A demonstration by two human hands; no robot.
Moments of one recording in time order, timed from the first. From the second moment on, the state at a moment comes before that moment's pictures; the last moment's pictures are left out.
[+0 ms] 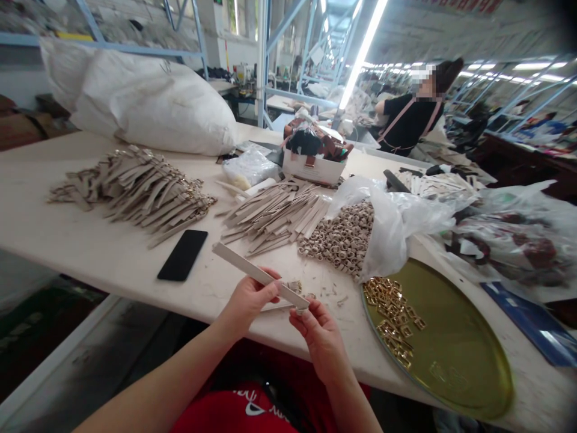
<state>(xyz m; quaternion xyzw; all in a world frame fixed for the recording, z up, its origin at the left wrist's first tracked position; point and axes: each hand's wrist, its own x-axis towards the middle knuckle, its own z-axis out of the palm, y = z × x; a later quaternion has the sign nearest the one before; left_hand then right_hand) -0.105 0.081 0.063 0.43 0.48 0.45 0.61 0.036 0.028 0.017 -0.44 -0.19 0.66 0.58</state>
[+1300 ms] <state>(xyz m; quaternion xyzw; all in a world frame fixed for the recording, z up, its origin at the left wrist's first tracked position) -0.084 0.020 0.044 0.35 0.51 0.48 0.63 0.022 0.004 0.010 -0.47 -0.25 0.57 0.62</state>
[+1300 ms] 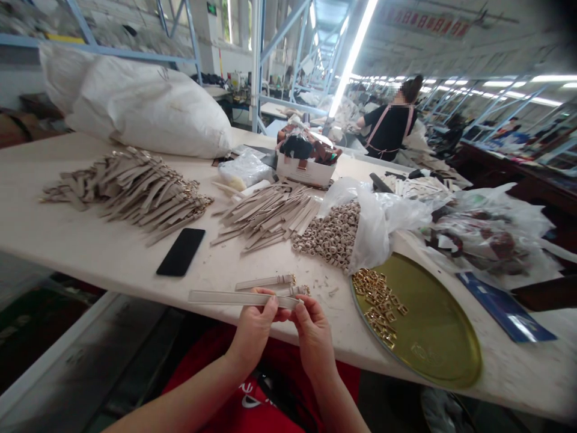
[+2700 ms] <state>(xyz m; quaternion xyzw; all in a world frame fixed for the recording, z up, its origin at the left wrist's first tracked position) -0.091 0.025 0.048 0.52 0.47 0.17 0.70 0.204 0.071 0.007 -0.71 -0.69 0.02 -0.13</state>
